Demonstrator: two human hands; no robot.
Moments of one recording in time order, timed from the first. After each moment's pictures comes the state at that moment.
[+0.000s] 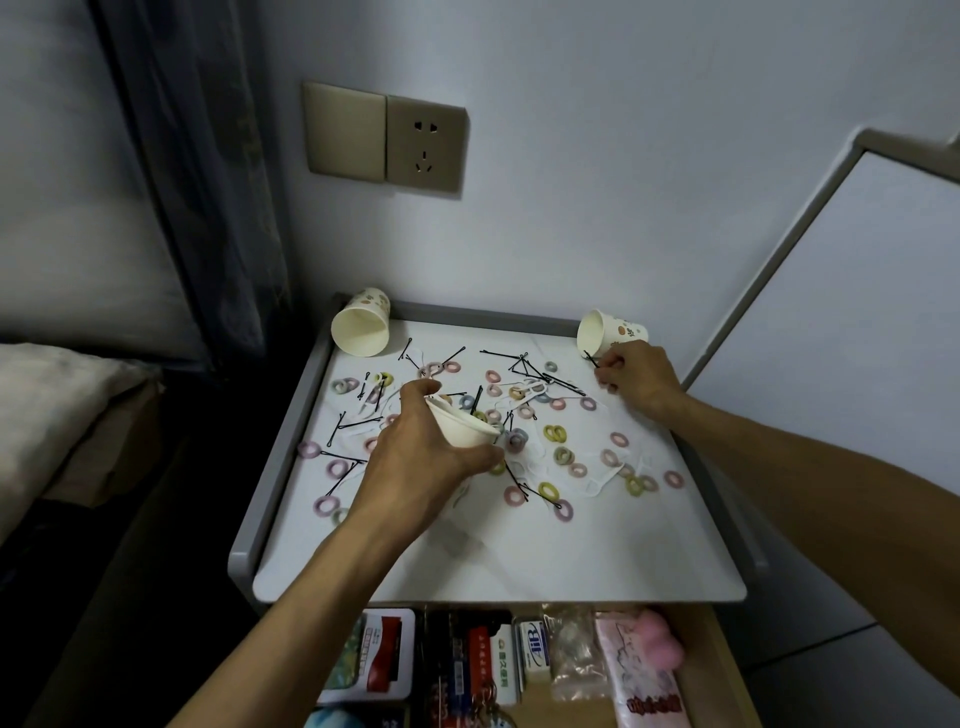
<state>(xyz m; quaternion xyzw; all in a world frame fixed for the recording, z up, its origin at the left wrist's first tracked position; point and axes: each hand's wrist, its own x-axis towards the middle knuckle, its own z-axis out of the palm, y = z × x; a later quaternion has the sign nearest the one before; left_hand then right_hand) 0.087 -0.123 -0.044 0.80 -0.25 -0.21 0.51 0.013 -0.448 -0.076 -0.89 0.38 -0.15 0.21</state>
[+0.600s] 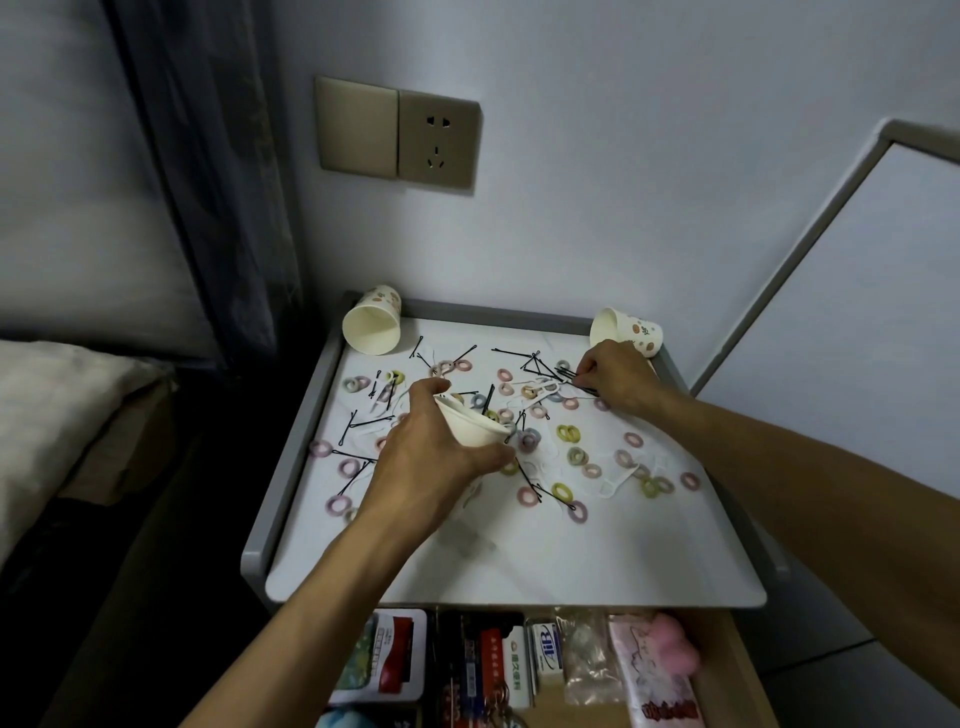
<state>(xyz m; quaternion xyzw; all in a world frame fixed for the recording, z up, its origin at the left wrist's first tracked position) 0.092 -0.123 -0.046 0.80 -0.25 -0.21 0.51 0.046 -0.426 -0.079 -0.93 0.33 -0.06 0.14</state>
